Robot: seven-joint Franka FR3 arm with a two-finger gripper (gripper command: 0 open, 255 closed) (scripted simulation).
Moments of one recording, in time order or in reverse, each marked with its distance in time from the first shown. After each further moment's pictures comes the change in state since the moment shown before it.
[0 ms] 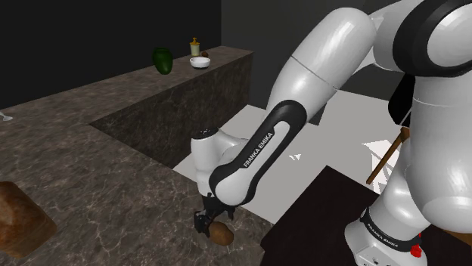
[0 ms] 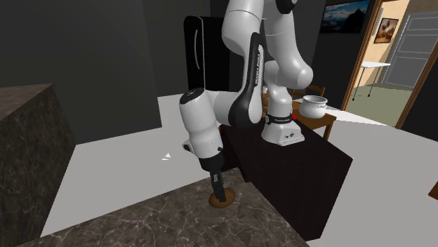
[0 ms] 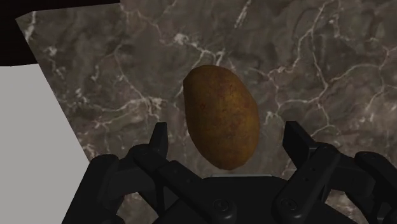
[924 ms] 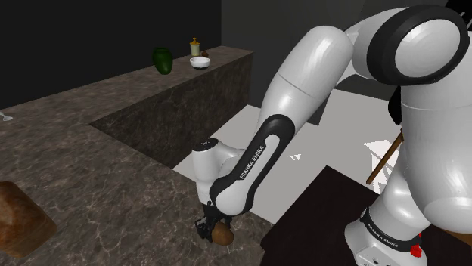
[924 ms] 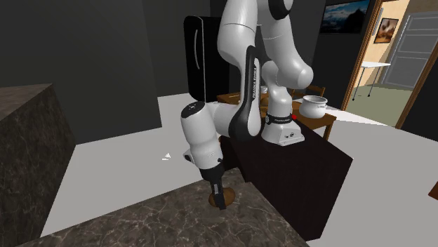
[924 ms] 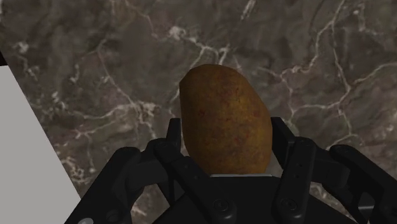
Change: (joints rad) arm 0.021 0.096 -0.023 0.020 -0.028 0.075 0.010
